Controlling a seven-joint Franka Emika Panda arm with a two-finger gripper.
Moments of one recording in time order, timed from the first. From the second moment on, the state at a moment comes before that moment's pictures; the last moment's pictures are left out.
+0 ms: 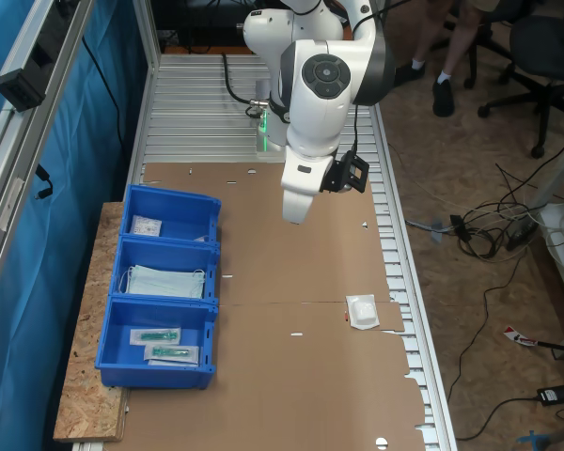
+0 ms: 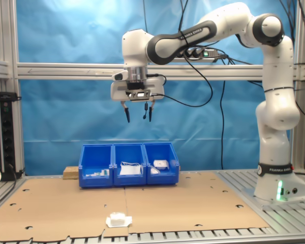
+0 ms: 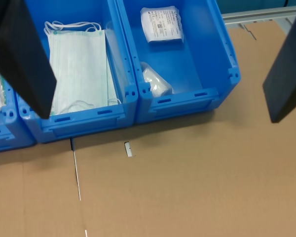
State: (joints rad) arm -0.13 0.00 0.12 -1.96 -0.07 1.90 -0.48
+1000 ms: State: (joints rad) arm -0.13 0.09 0.18 -1.96 -0.07 1.93 -0.48
